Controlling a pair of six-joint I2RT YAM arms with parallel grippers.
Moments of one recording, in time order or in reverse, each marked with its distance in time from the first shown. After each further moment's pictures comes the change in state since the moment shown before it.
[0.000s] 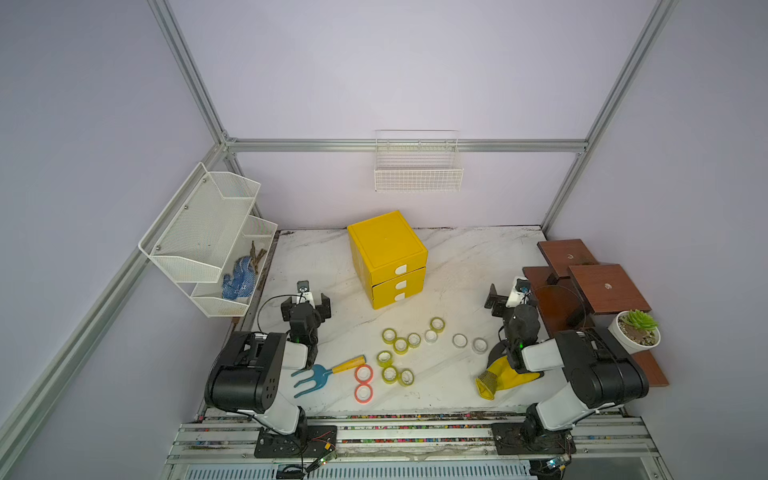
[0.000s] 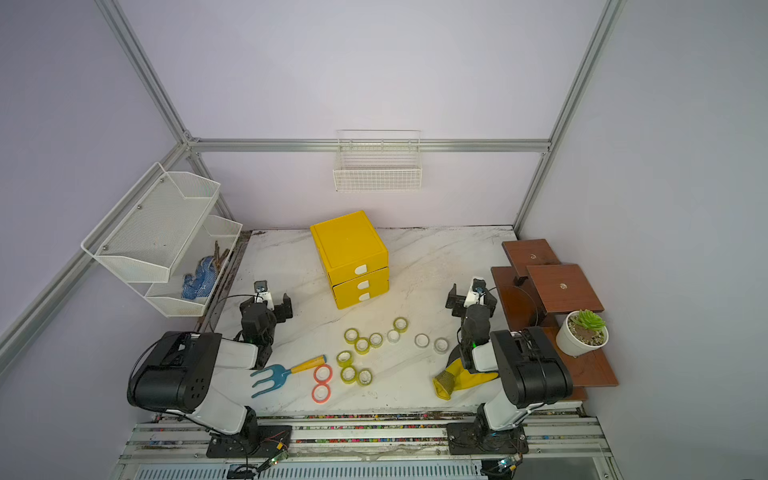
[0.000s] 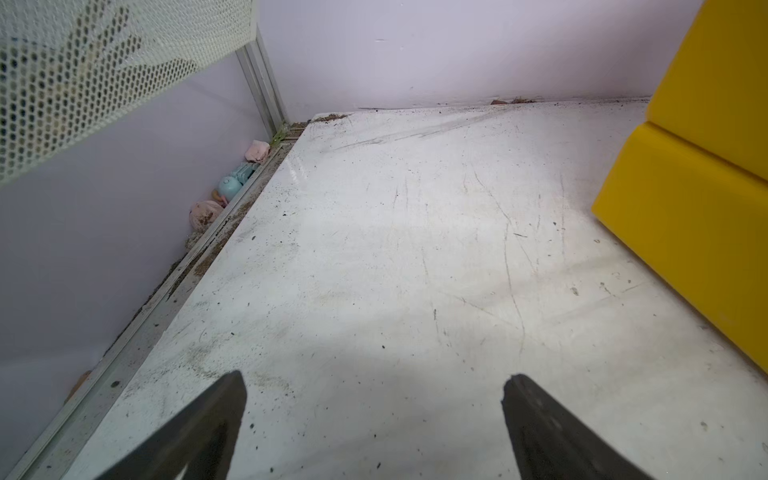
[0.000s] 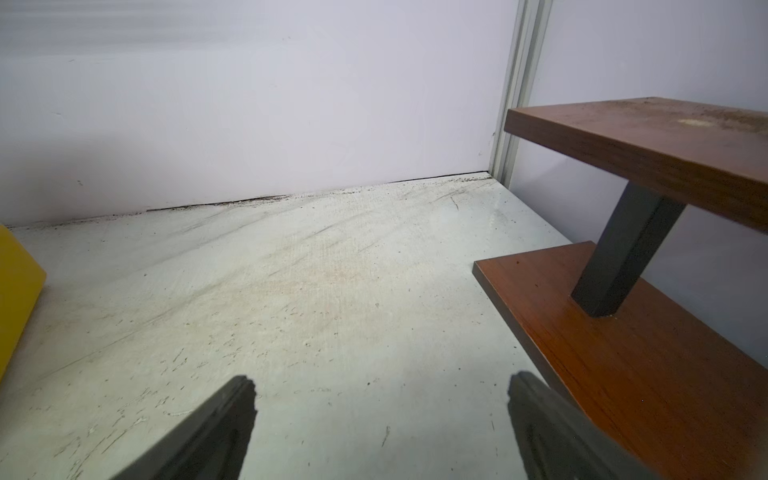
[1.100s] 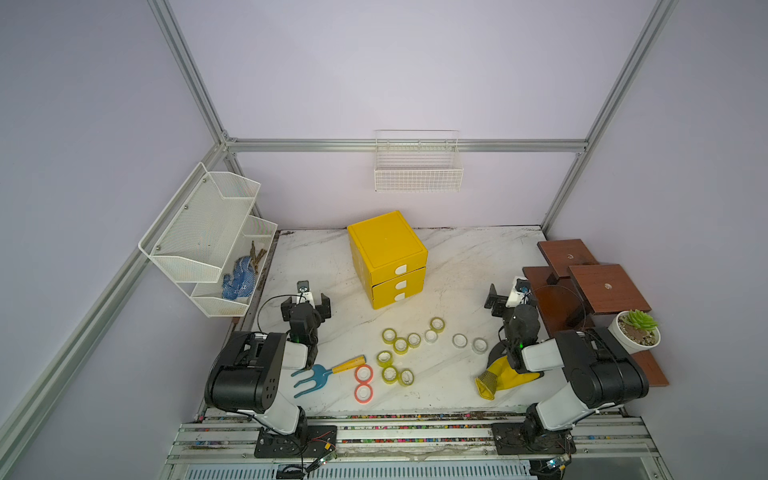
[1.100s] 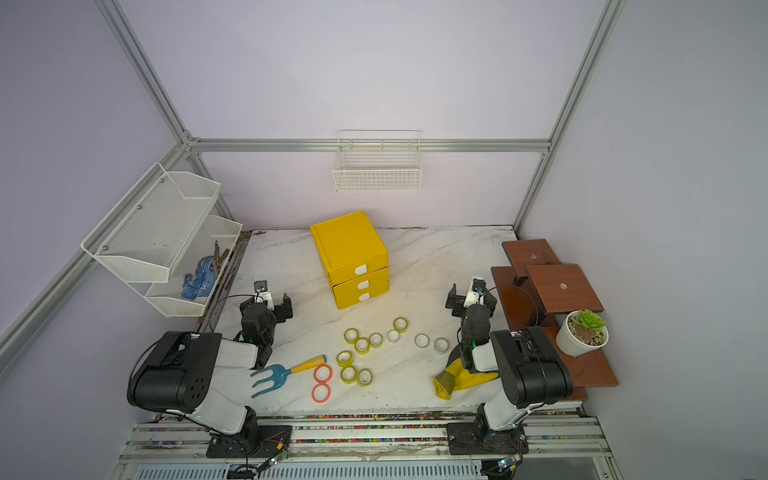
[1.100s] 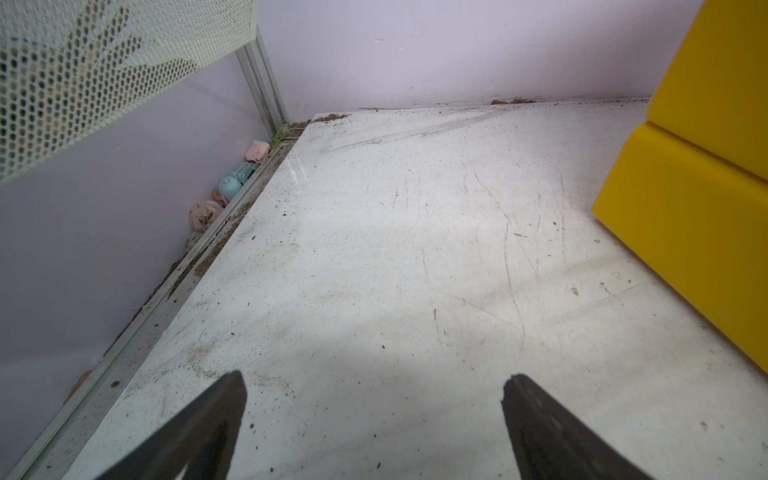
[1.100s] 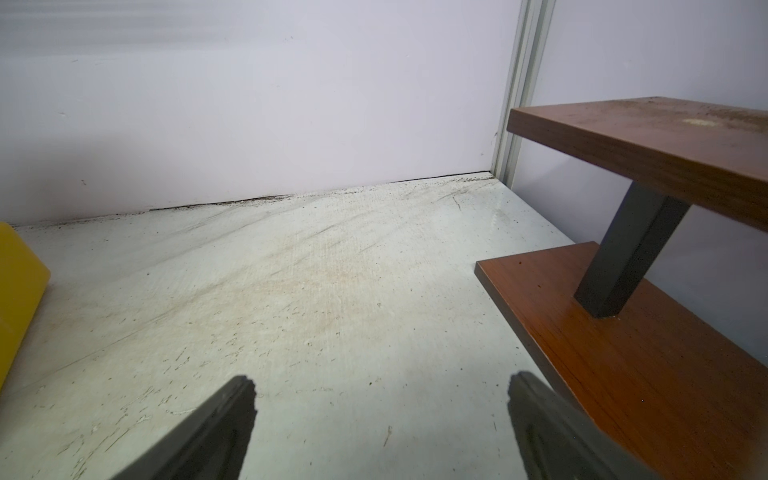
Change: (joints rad) left arm 0.000 0.000 0.000 0.000 0.000 0.000; right arm -0.006 0.000 0.000 0.000 -0.009 0.001
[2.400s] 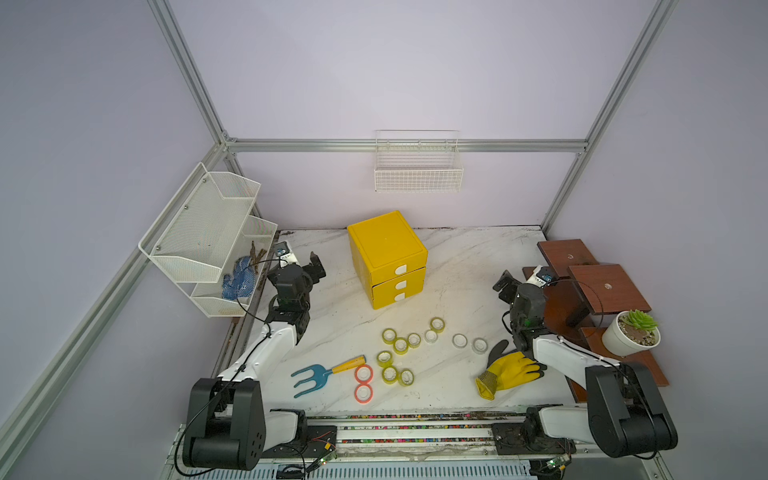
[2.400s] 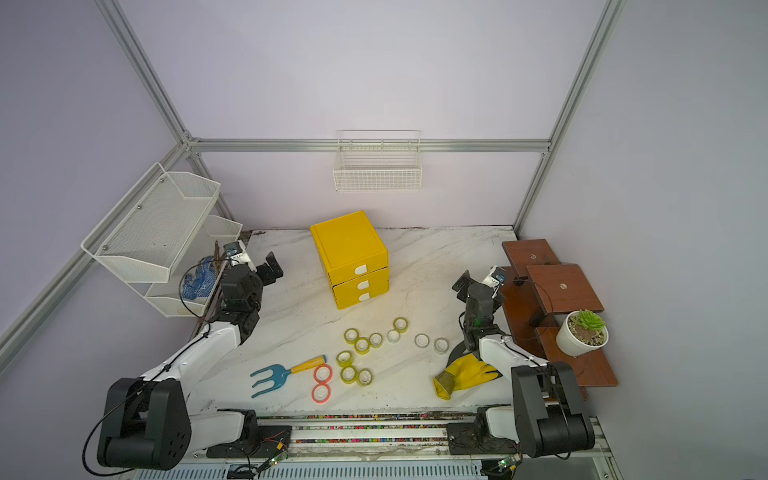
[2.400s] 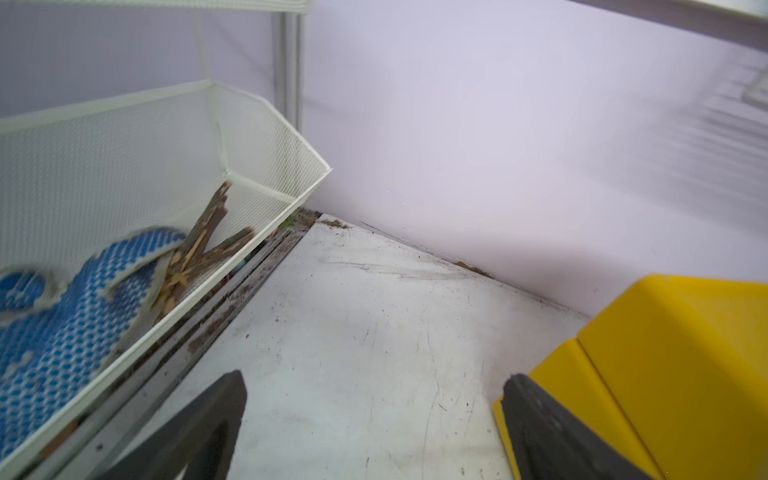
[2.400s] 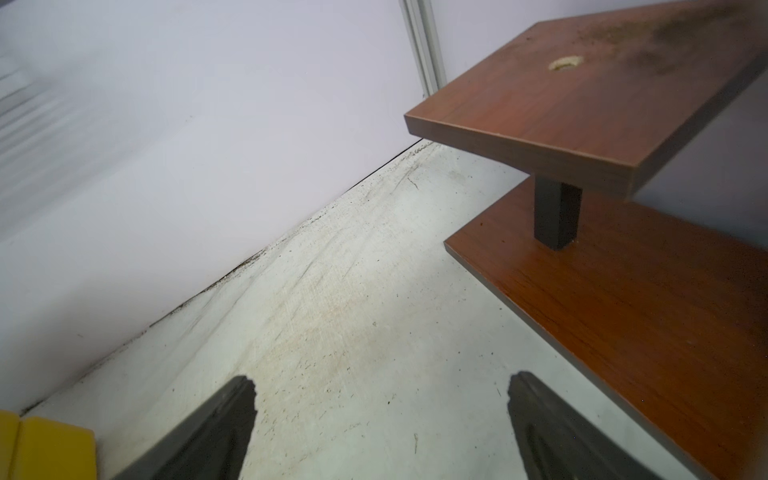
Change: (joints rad) left arm 0.005 -0.329 0.398 -0.642 -0.075 -0.406; right arm -0.021 -0.275 0.202 -0.637 0.136 0.507
